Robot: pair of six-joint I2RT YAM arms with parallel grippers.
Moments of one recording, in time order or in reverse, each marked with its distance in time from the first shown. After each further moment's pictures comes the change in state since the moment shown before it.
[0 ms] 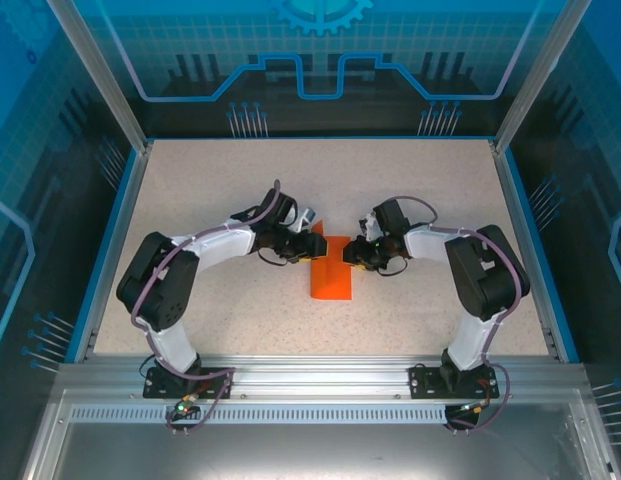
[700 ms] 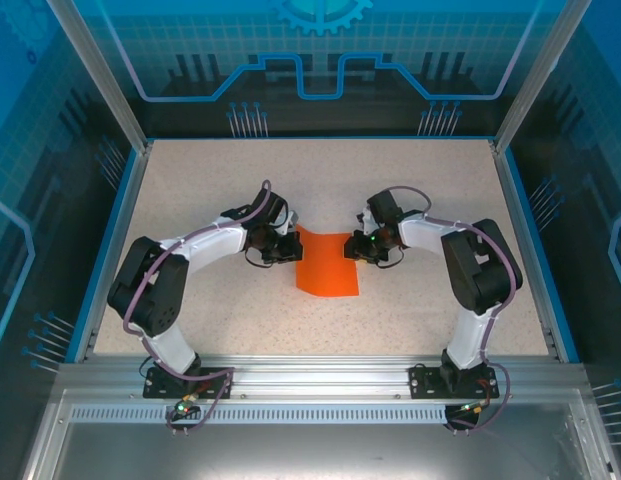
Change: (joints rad) left arm 0.045 -0.056 0.000 -0.205 -0.195 0.082; right arm 0.021 0.061 0.149 -0.186 0.144 -0.094
